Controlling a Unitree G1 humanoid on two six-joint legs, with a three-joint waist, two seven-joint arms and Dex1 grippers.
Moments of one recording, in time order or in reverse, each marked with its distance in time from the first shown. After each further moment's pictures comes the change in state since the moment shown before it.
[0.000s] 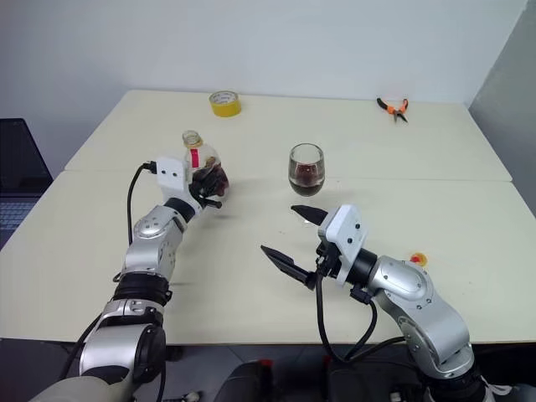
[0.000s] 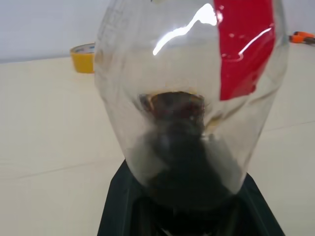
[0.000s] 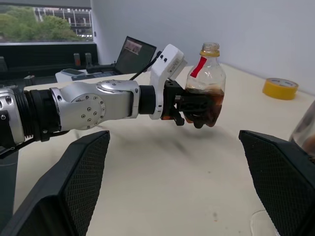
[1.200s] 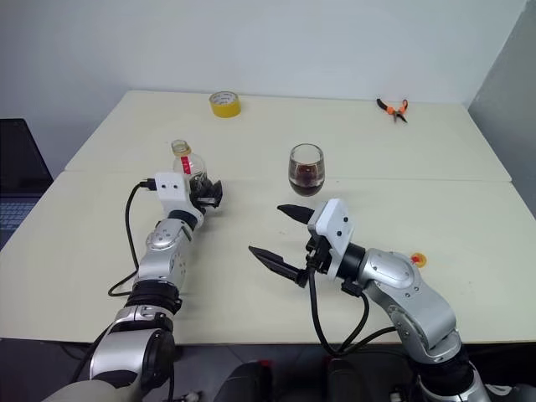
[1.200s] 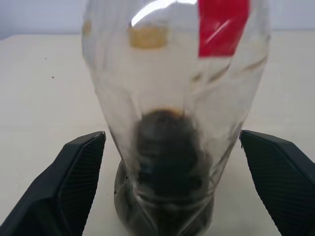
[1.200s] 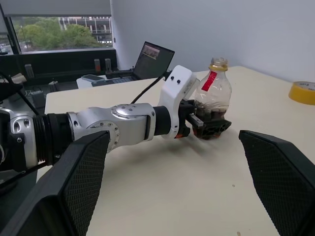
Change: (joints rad) left arm 0.036 -0.061 0.018 0.024 0.039 -0.058 0.207; right arm -0.072 0.031 0.029 0.066 0.038 0.002 0.021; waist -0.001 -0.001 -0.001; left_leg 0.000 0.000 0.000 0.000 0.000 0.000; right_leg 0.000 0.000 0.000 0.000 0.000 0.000
